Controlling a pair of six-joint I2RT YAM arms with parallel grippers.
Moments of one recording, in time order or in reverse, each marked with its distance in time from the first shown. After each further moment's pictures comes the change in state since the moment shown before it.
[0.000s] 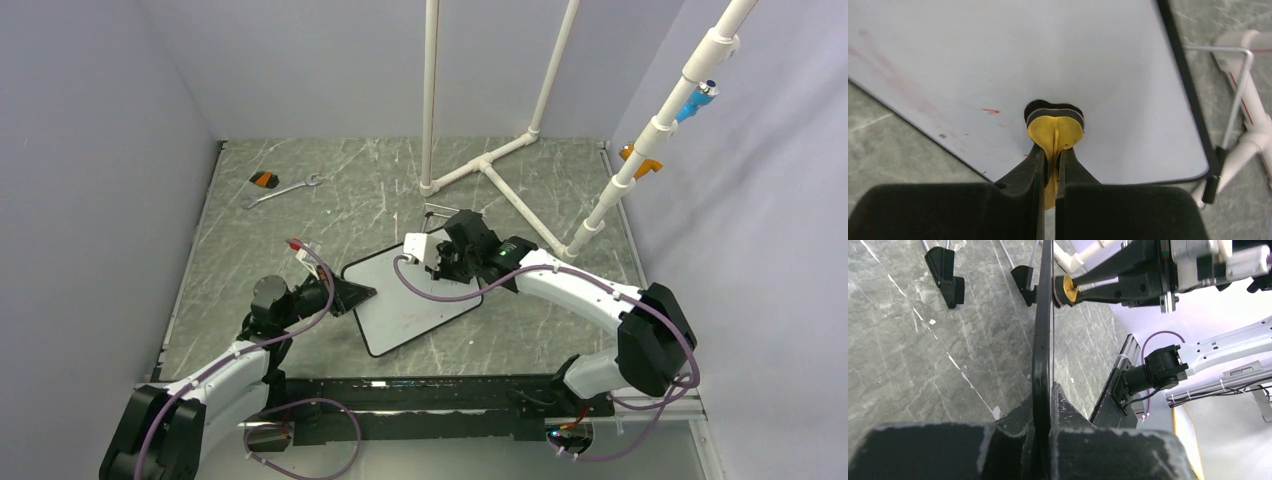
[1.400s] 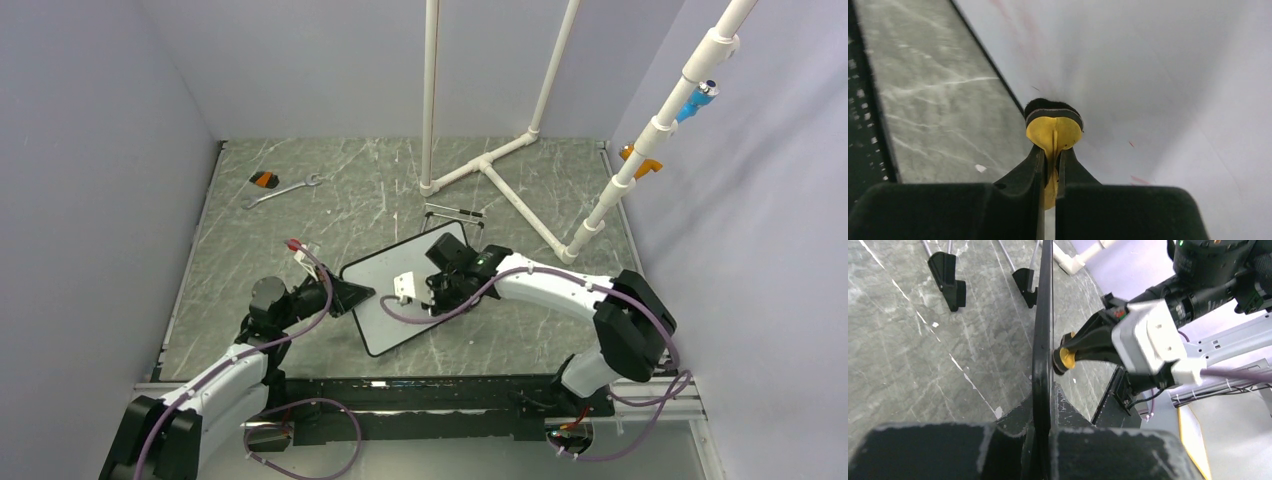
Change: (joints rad) left arm 0.000 -0.053 0.000 -0.049 0.000 0.018; right arm 0.118 0.114 0.003 -0.227 -0.126 -0.130
